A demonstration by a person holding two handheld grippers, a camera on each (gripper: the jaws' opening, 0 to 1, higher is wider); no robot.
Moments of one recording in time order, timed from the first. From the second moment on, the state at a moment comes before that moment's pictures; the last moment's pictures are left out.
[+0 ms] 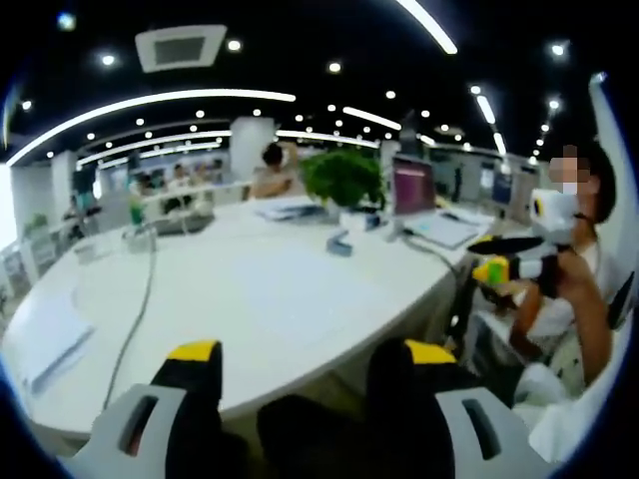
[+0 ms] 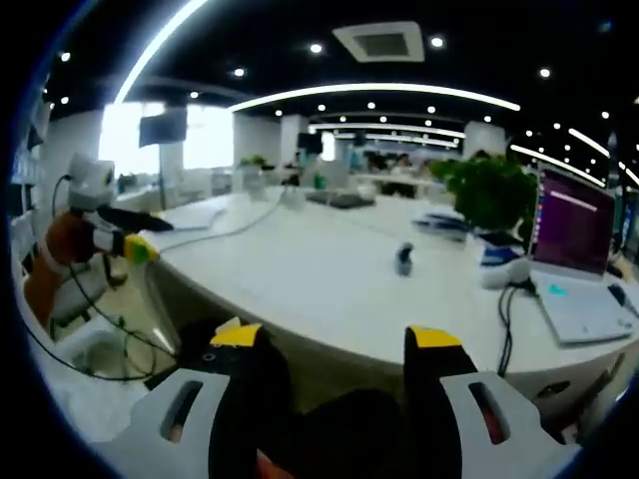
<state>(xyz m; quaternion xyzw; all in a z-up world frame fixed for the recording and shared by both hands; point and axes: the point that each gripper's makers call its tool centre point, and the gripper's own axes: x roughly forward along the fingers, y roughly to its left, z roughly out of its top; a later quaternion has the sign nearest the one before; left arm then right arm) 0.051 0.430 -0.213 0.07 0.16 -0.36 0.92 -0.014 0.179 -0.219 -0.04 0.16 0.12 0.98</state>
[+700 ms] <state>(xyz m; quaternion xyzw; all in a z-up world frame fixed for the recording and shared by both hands) 0.070 0.419 -0.226 0.07 0.18 -0.36 0.91 0.004 0.183 -0.234 -0.03 0.16 0.13 0.98</state>
